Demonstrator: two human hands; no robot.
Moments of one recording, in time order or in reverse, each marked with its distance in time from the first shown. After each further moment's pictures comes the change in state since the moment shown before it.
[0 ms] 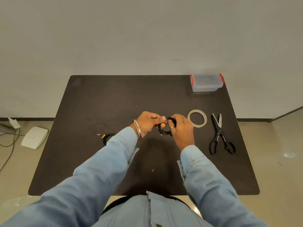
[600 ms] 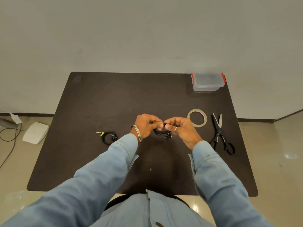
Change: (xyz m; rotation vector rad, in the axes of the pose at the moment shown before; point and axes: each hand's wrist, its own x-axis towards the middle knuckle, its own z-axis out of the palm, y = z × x) left_hand 0.006 -0.026 0.001 0.368 0.125 0.330; right_hand 0.016 0.016 -0.020 0.855 -0.608 0.718
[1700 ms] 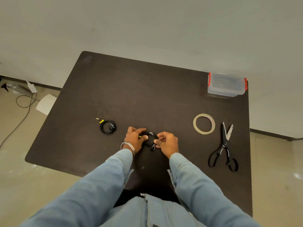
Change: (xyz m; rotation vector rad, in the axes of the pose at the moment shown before) left_hand -0.032 -0.072 0.040 0.144 0.167 -0.617; right_hand 0.038 0.084 0.037 -0.340 0.042 0.205
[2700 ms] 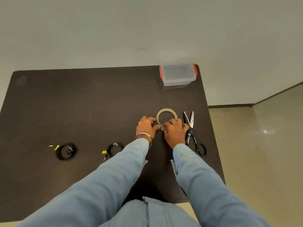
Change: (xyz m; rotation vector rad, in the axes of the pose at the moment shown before) left_hand 0.038 0.152 0.111 0.174 -0.056 0.261; right_hand 0.026 0.039 -0.137 -0.776 0.446 -0.188
